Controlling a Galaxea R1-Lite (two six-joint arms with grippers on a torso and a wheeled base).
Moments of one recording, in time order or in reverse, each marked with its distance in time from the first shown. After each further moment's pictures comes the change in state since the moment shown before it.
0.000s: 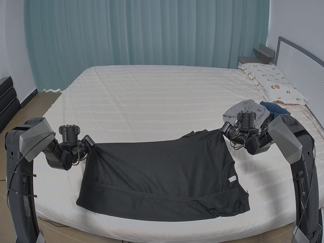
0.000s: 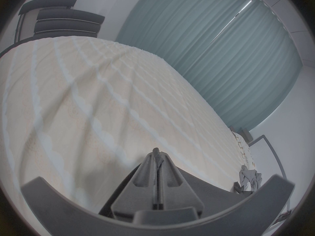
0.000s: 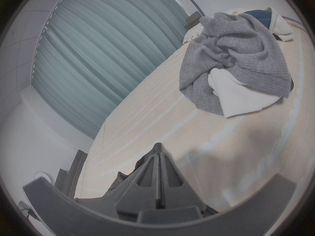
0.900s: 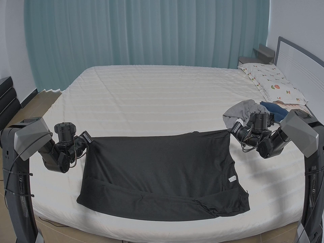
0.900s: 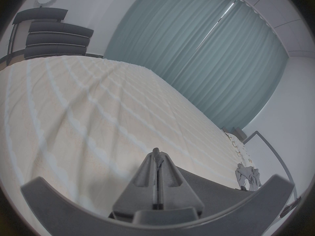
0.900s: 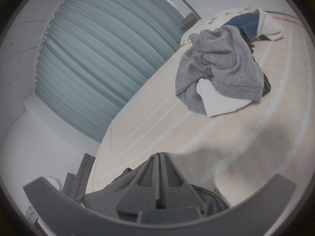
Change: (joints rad) left arm -0.004 -0.054 0.114 -0.181 0.002 0.081; right arm -0.040 -0.165 0.297 -0.129 0.054 0.038
